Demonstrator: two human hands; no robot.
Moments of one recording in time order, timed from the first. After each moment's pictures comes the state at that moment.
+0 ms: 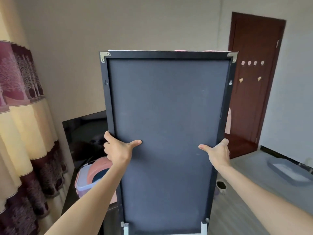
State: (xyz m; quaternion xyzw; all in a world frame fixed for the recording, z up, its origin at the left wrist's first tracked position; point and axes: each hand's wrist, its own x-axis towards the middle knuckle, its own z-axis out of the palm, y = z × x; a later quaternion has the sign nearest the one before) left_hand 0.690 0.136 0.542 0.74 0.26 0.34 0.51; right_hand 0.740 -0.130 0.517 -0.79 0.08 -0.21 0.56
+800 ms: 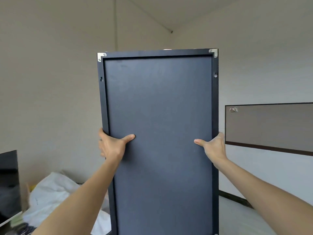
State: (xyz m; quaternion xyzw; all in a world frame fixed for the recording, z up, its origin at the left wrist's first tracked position) left_hand 0.904 -0.325 0.656 0.69 -0.01 0.27 0.67; right_hand 0.805 -0.591 0.649 -0.71 0.18 -0.43 0.52
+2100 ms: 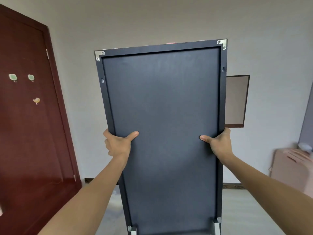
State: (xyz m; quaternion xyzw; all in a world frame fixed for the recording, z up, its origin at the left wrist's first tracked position) left_hand 1.252 -1.018 0.562 0.67 -0.18 0.02 0.72; right_hand 1.009 -1.176 0.560 -0.62 0.41 -0.52 0.41
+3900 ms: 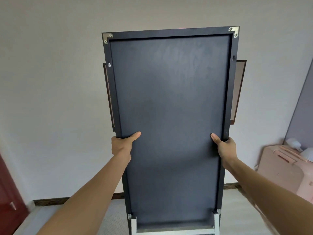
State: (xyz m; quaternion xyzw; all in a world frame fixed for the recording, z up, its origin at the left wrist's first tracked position) left_hand 1.408 -1.399 0.520 0.62 -0.17 -0.22 0.74; right_hand 1.137 -1.532 0.497 -0.48 0.48 -0.57 0.47
